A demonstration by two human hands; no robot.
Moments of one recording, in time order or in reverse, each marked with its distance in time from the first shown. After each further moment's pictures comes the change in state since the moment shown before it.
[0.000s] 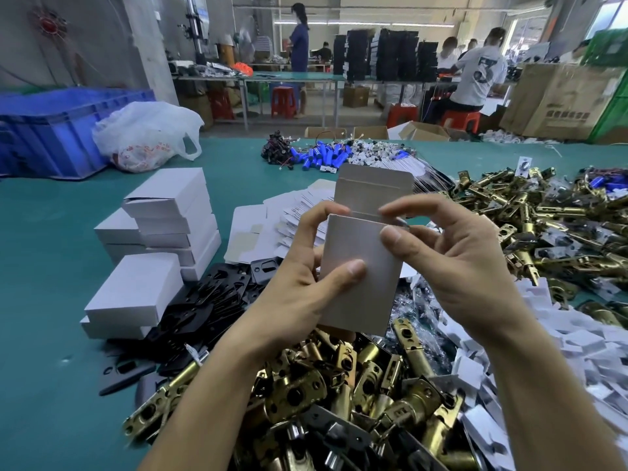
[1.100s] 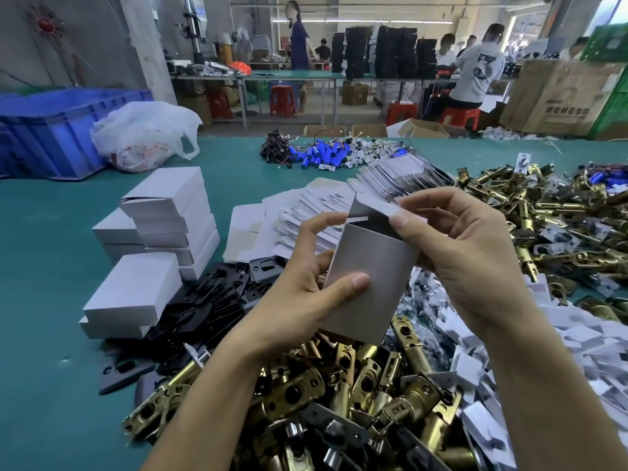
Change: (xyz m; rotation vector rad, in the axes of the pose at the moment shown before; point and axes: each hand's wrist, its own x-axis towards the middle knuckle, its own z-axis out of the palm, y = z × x) left_hand -0.001 -0.009 0.001 0.013 -0.016 -0.065; right_hand 0.002 0.000 -0.004 0.034 0.200 0.150
